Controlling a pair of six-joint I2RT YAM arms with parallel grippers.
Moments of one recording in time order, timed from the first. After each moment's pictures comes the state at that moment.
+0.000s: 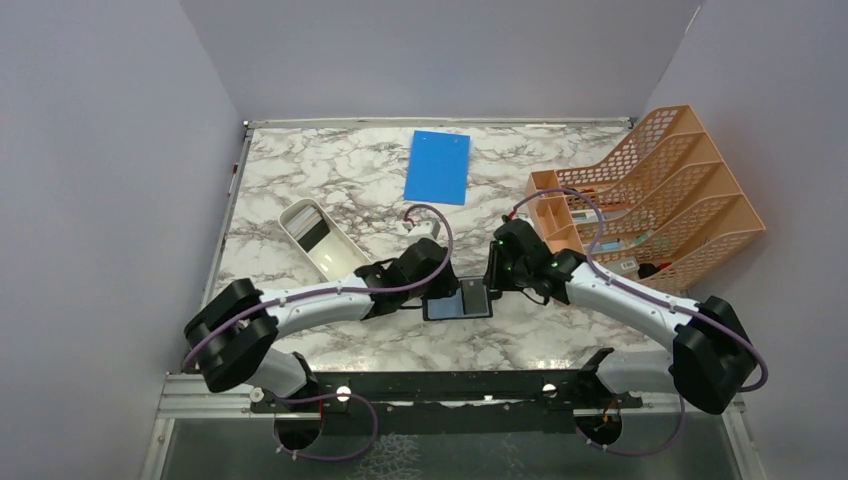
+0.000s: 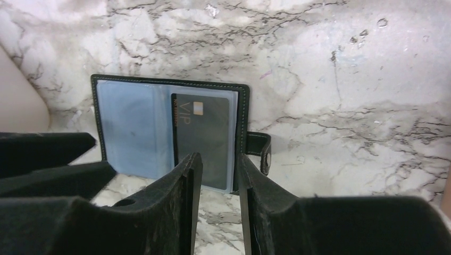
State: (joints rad) left arm -0.98 1.47 0.76 -0.01 -0.16 -0.89; right arm 0.72 1.27 0.75 -0.40 0.16 0.65
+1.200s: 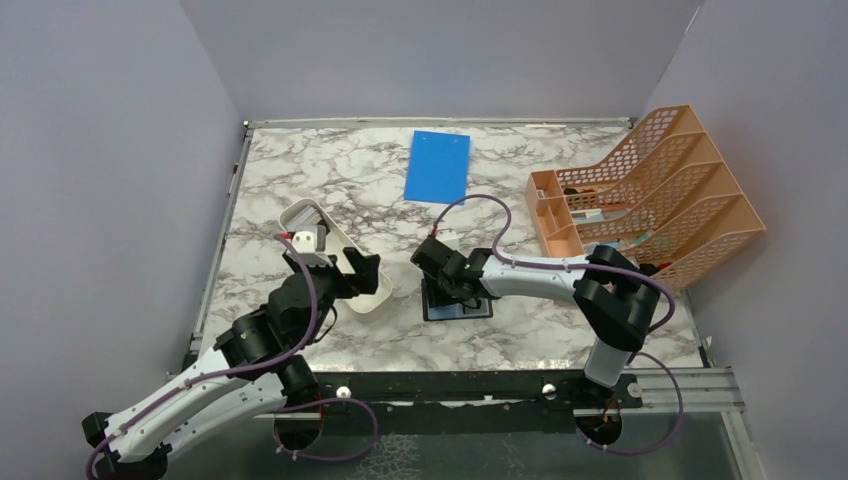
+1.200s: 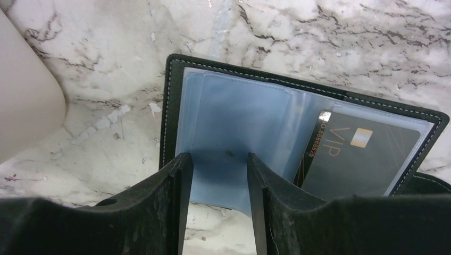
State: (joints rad) left arm -0.96 0.48 0.62 -0.41 -0.64 -0.53; right arm 1.02 1.75 1.07 -0.44 0.25 0.74
